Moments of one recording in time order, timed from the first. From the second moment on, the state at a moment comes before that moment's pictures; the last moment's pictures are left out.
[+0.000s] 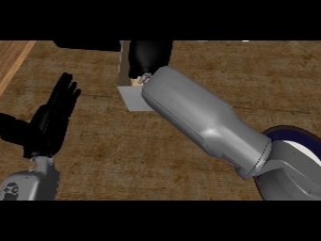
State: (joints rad) left arm -0.17 0.10 0.04 -1.63 0.10 0.07 0.22; right arm -1.38 0.00 0.79 -0.59 0.71 -0.39 1.01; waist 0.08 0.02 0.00
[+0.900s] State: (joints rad) left arm -0.17 0.10 0.06 -1.64 0.11 0.07 0.23; right arm -1.31 -0.01 0.69 -0.43 0.59 -0.62 0.74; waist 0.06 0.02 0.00
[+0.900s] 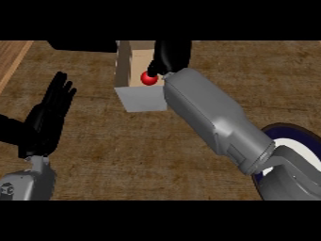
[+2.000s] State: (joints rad) left arm -0.13 0.10 0.08 -1.65 0.10 0.09 0.22; right arm -0.98 -0.01 0.25 -0.87 0.20 -0.99 0.18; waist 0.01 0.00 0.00
